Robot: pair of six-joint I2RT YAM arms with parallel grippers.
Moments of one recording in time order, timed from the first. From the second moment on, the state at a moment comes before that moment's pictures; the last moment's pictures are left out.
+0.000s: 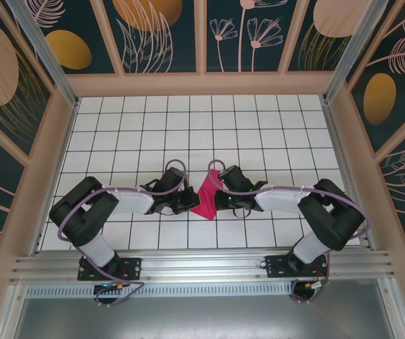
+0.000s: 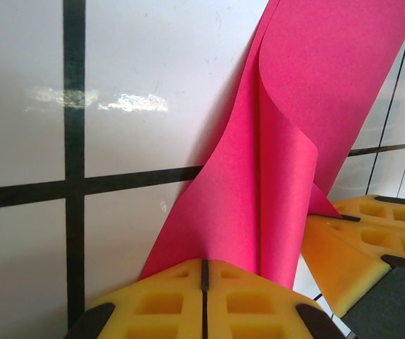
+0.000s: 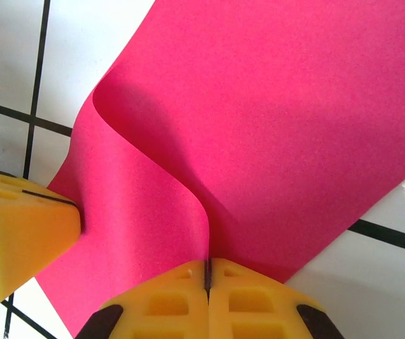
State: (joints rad) left arm -0.74 1.66 0.62 0.15 0.36 -1.07; right arm 0.79 1.56 0.66 -0.10 -0.16 0.61
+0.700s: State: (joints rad) left arm -0.74 1.57 0.62 0.10 0.30 -1.07; right arm 0.80 1.57 0.67 -0.10 -0.13 0.60
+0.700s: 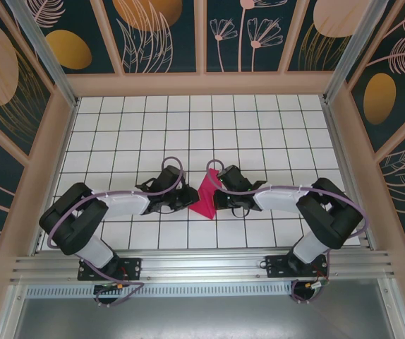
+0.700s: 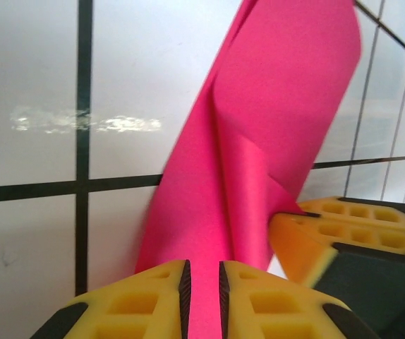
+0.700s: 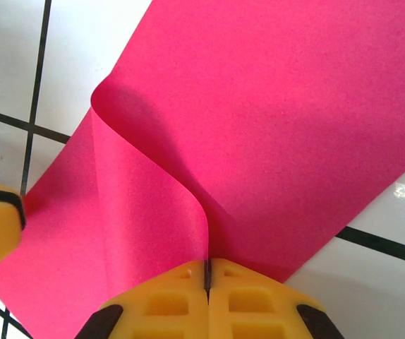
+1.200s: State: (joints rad) left arm -0.74 1.62 0.70 0.23 0.33 -1.12; right arm 0.81 1.58 0.67 -0.09 -0.13 0.60
